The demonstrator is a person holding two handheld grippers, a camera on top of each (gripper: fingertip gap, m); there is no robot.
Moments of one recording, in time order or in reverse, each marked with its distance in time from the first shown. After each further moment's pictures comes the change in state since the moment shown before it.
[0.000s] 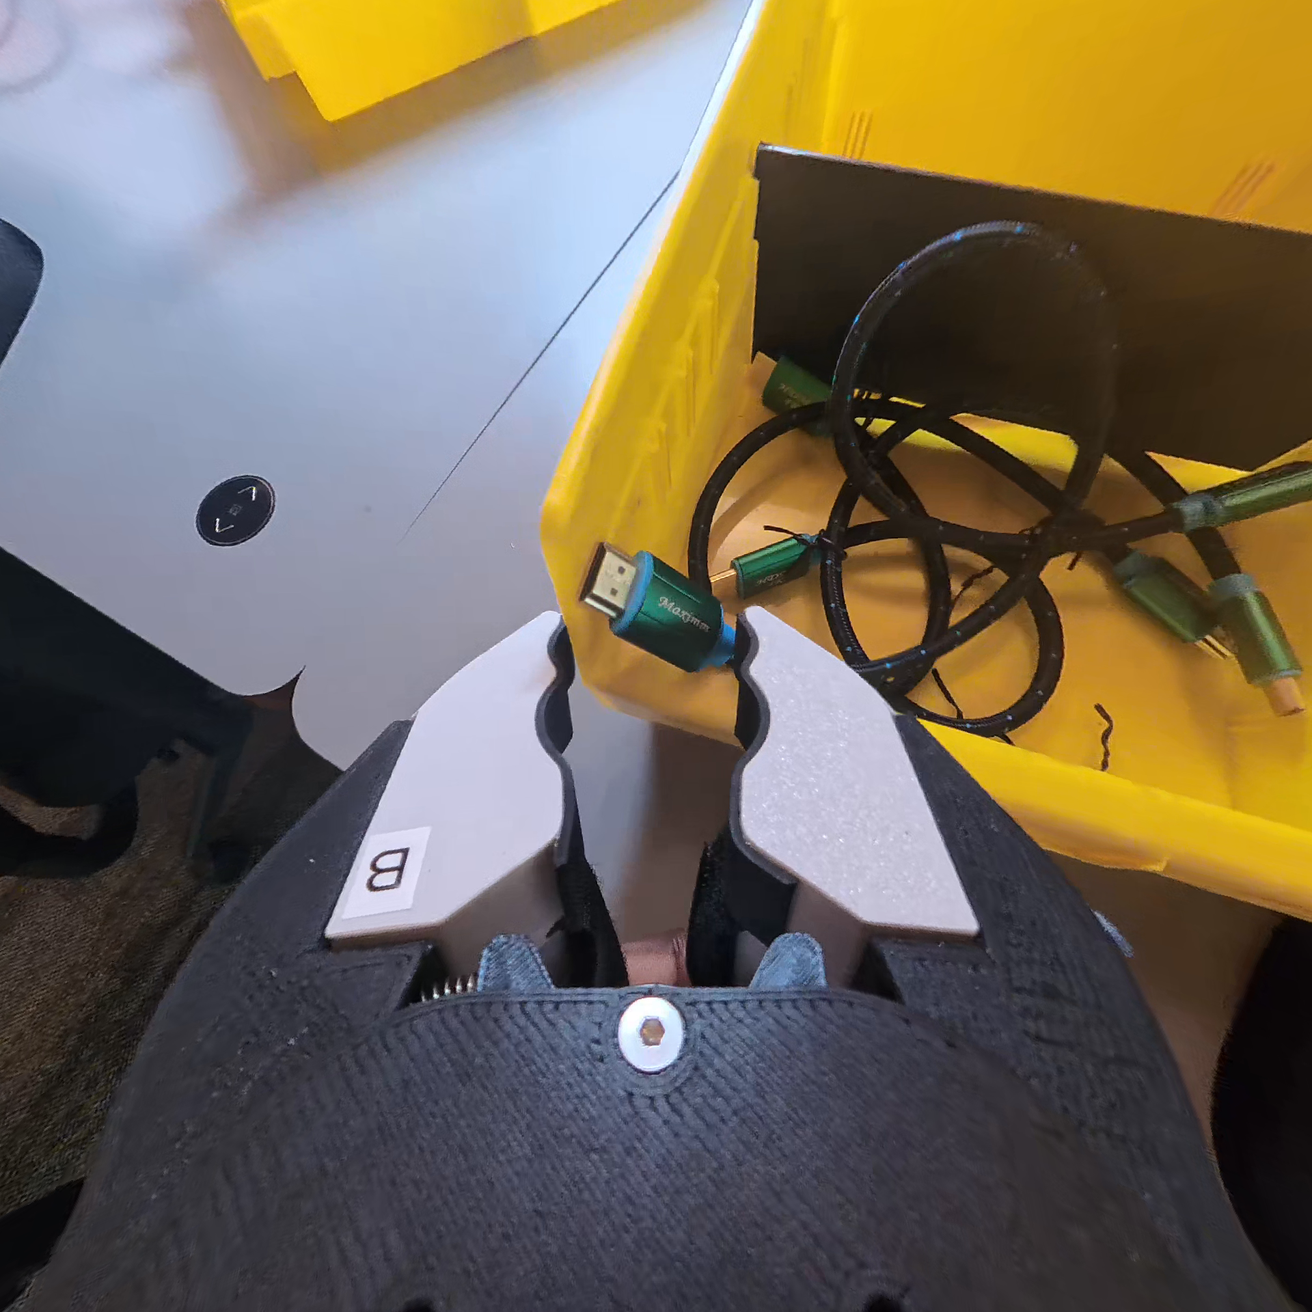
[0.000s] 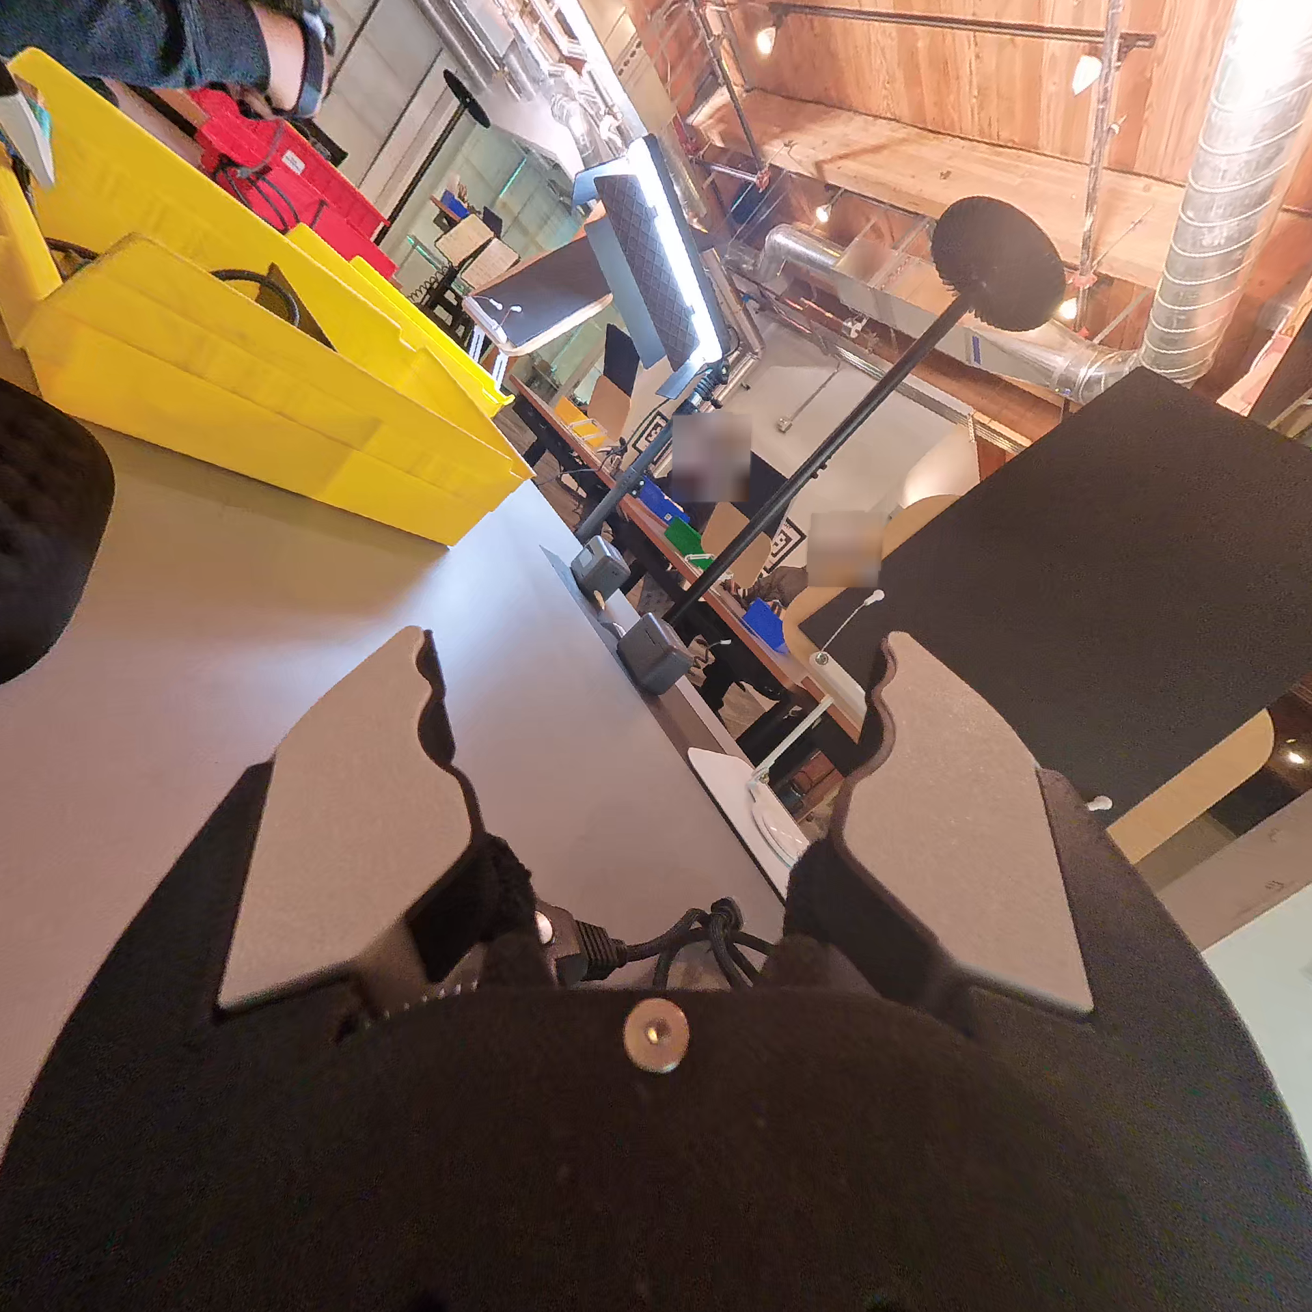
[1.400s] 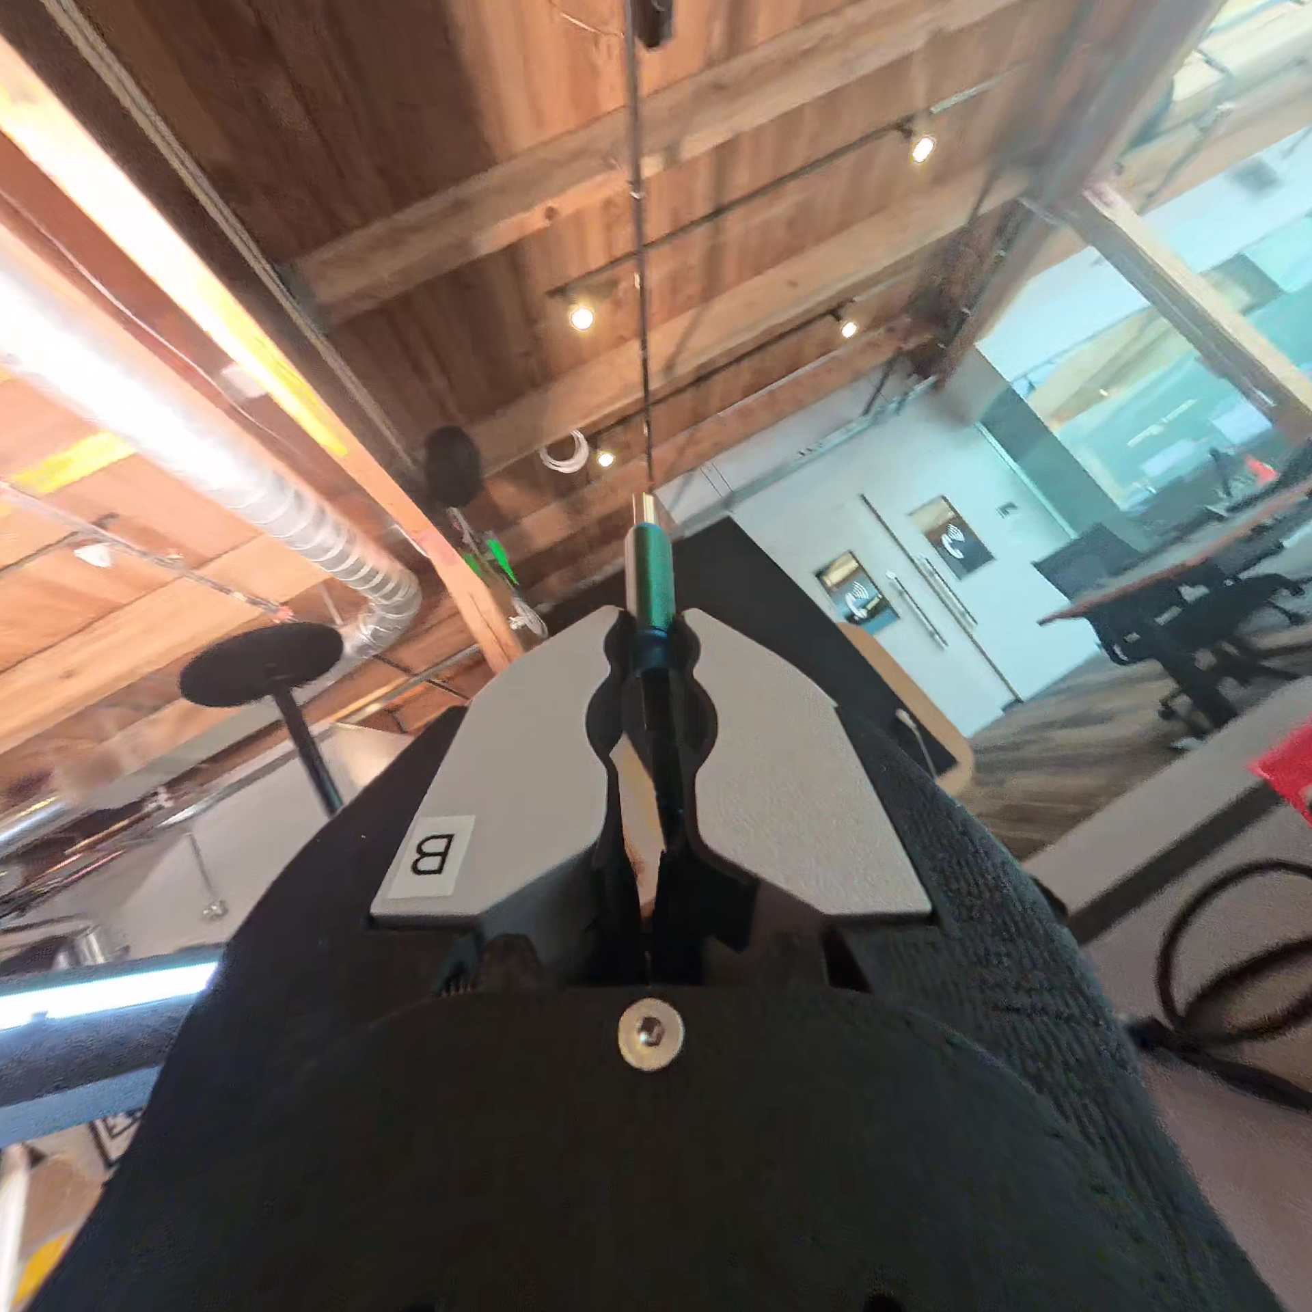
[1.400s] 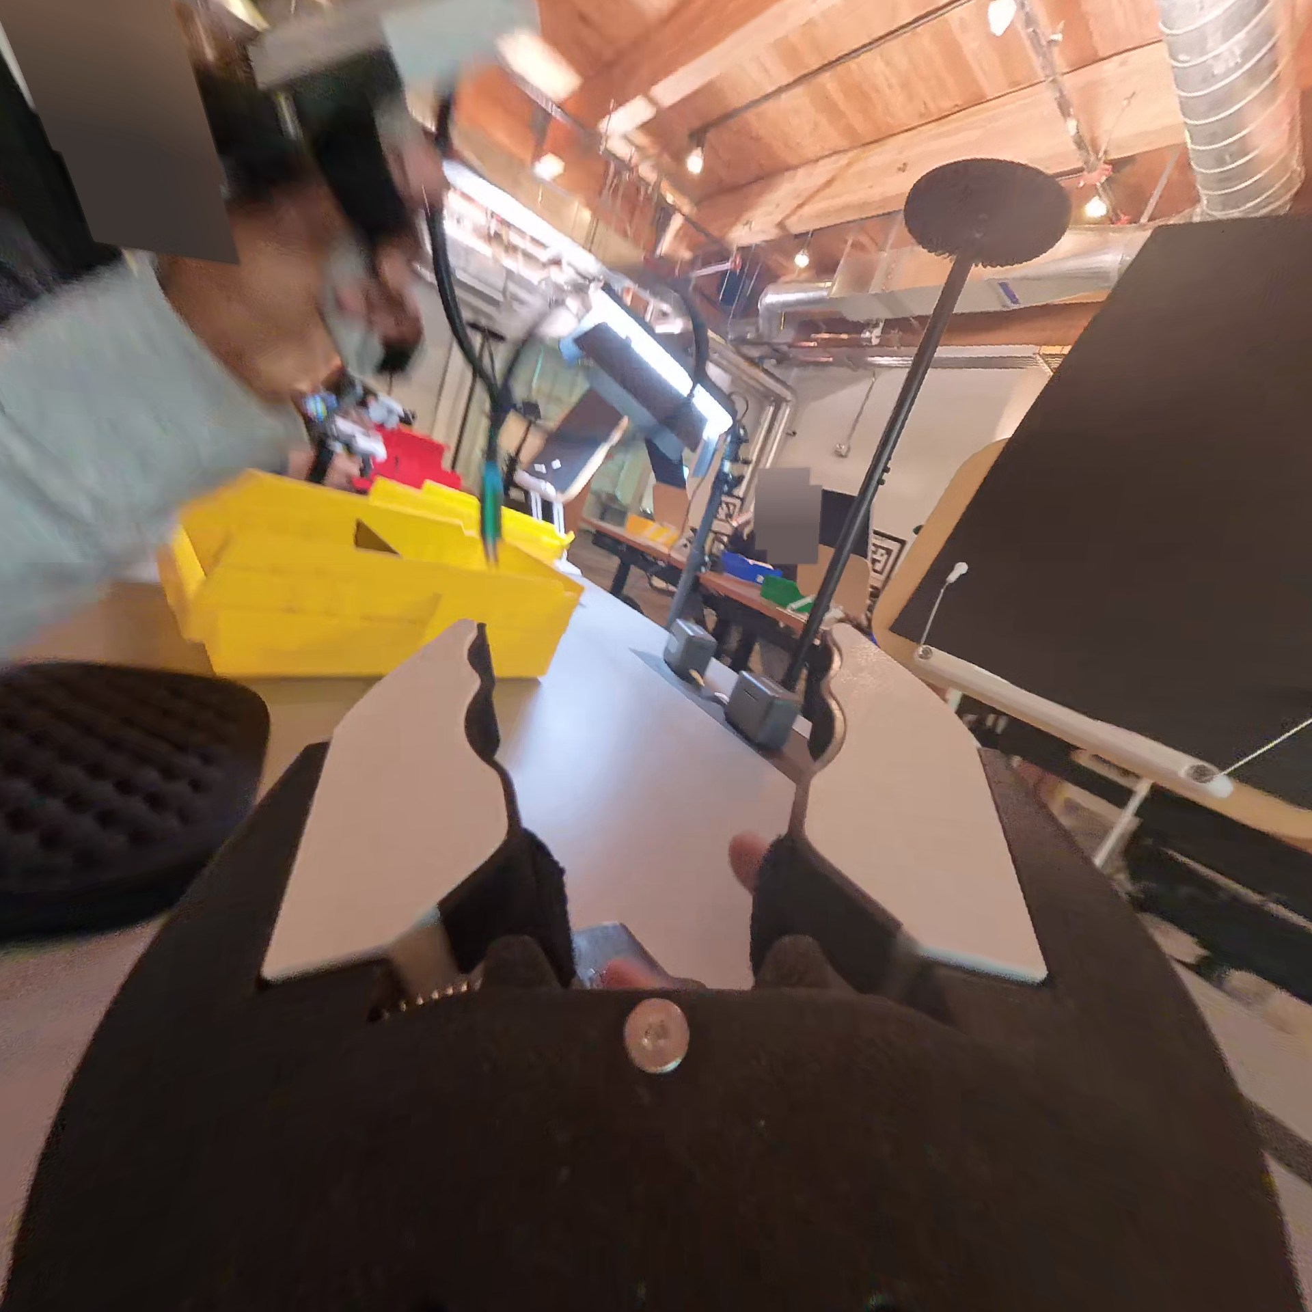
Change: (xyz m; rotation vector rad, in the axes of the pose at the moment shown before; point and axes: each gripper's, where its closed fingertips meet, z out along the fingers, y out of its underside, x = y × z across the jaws) left arm 0.314 -0.190 -0.270 1.592 0.574 0.465; right arm 0.016 -0.012 -0.006 0.141 -0.017 0.412
